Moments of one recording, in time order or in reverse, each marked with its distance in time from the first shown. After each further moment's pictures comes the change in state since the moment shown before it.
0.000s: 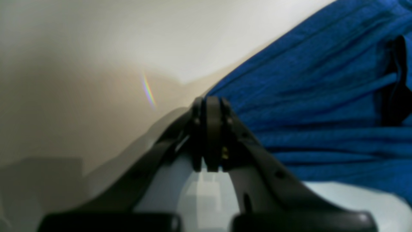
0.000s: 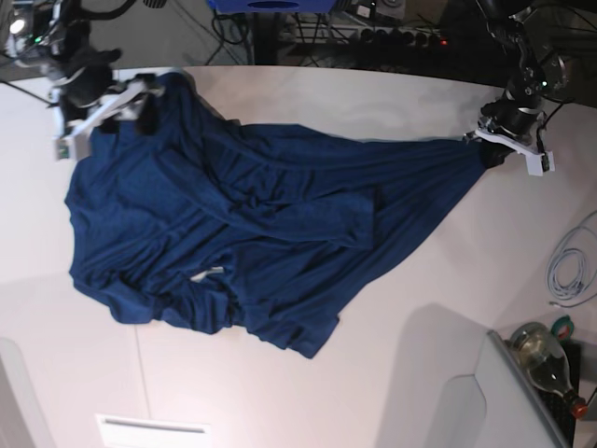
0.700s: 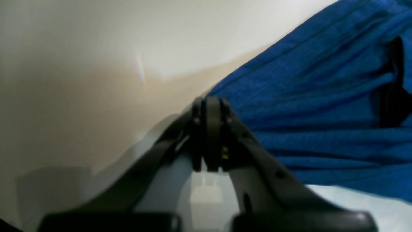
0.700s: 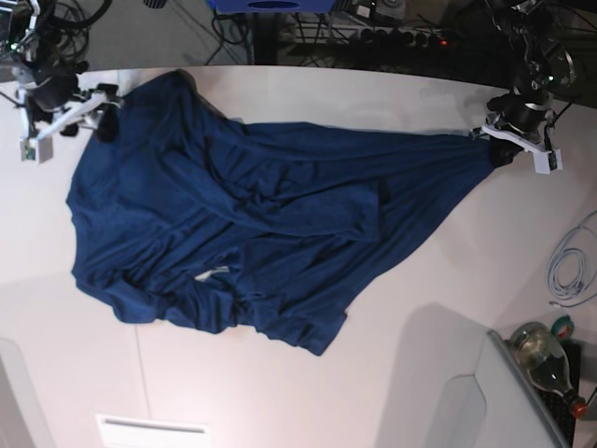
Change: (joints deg) left arm 2.1 0.2 0.1 4.7 0.0 0.0 0.0; right arm -1.0 1.1 0.8 -0.3 -0.4 2.1 2.7
